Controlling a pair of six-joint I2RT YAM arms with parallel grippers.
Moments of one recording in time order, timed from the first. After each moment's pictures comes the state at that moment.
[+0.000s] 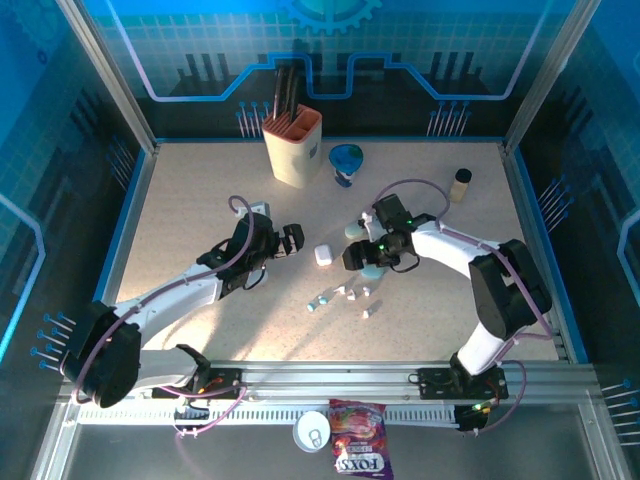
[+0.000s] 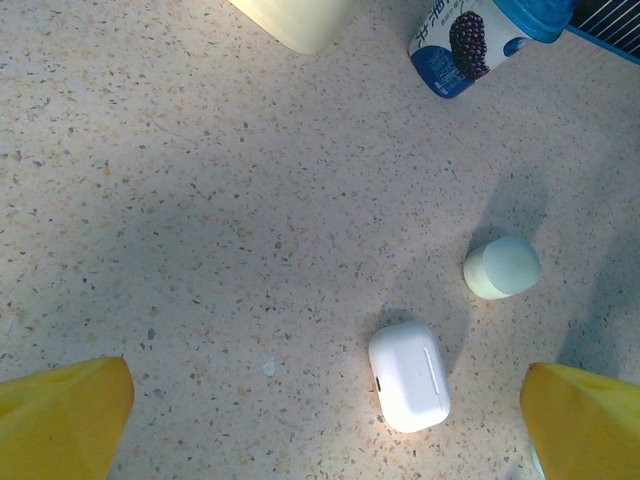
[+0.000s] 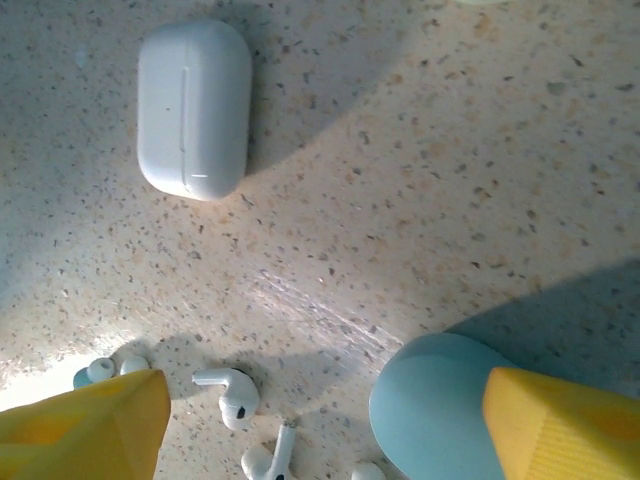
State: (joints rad) left arm -0.52 1.27 0.71 -0.10 -0.17 -0.69; right arm 0.46 1.67 1.02 -0.53 -0.36 0.26
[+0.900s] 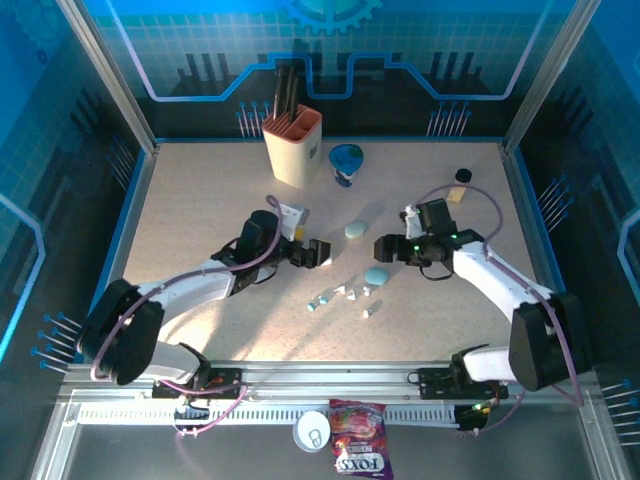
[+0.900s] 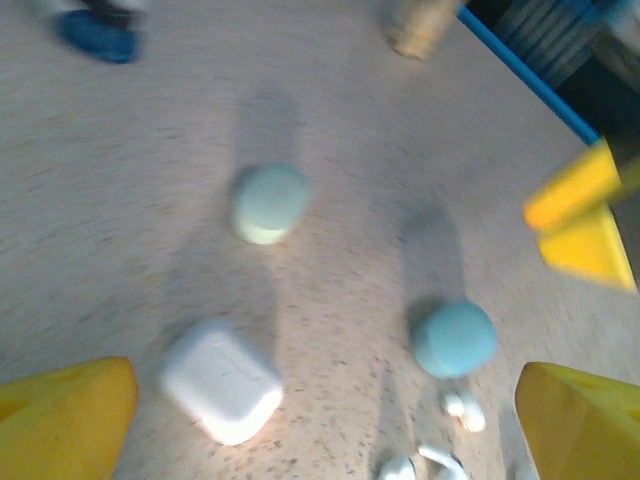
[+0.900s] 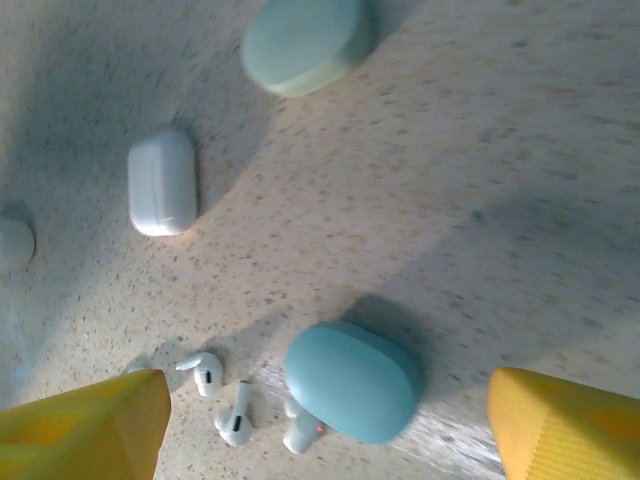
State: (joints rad) left arm -0.55 1.43 0.72 0.21 0.32 -0.23; right arm 0.25 1.31 0.81 -0.49 -0.34 0.37
